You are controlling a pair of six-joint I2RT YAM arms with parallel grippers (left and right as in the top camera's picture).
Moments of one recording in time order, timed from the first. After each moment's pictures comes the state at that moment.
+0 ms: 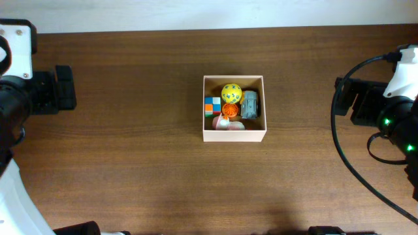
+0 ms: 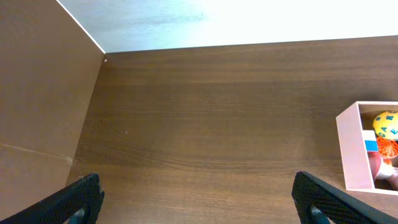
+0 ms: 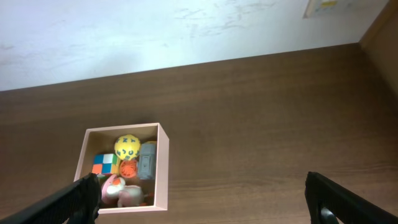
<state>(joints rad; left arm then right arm) 0.17 1.58 2.57 -1.69 -0.05 0.18 -0.05 1.17 1.82 -1.24 -0.03 0.11</state>
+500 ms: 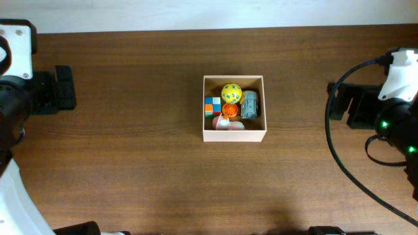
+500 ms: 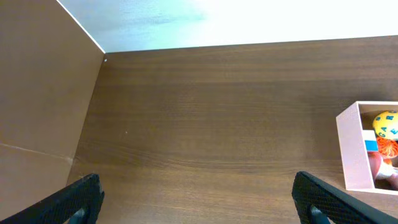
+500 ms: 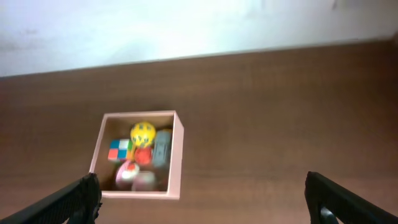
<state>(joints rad) 0.17 1.58 2.57 -1.69 -0.05 0.18 -0.05 1.17 1.82 -1.25 -0.11 0.07</state>
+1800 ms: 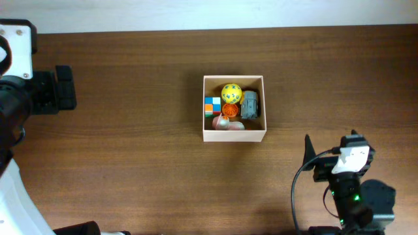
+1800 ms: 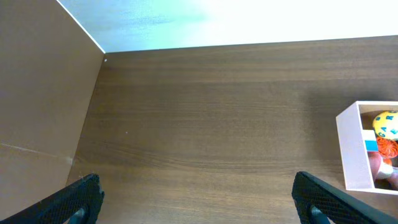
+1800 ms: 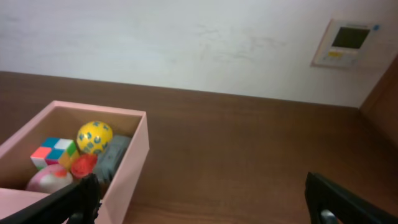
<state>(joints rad) 0.17 1.58 2.57 -1.69 -0.05 0.18 -0.05 0.29 0.50 -0.40 -0.06 -0.11</state>
